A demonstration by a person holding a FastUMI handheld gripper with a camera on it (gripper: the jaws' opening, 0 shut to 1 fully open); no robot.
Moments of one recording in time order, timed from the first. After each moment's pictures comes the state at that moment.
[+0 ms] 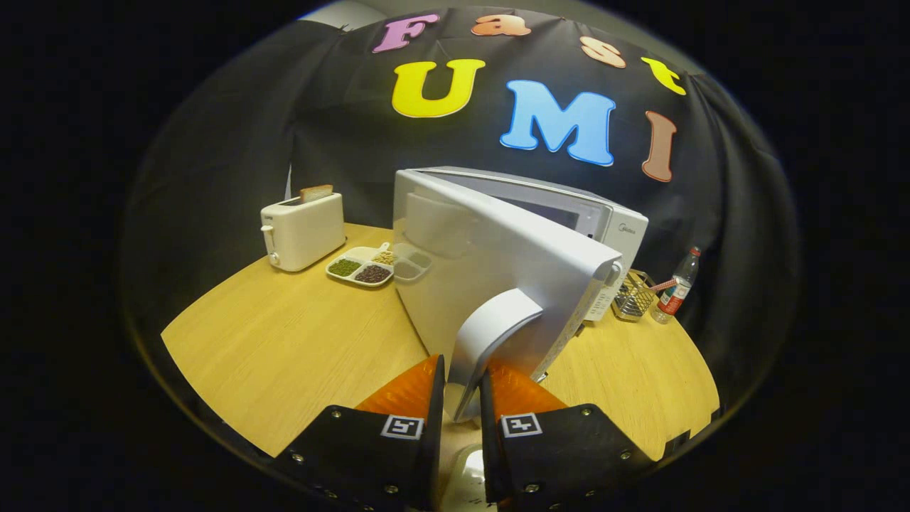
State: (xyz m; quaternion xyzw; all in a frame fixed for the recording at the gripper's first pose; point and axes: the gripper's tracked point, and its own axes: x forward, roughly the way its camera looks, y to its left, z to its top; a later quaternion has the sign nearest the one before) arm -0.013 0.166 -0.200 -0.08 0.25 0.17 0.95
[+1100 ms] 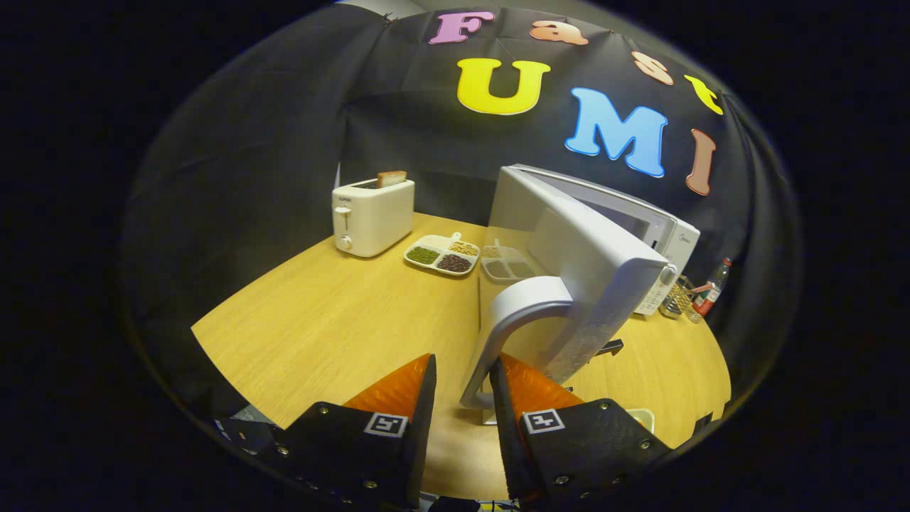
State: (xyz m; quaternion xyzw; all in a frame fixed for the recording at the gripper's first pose) arm -0.089 0.271 -0.195 -0.10 0.27 0.24 0.93
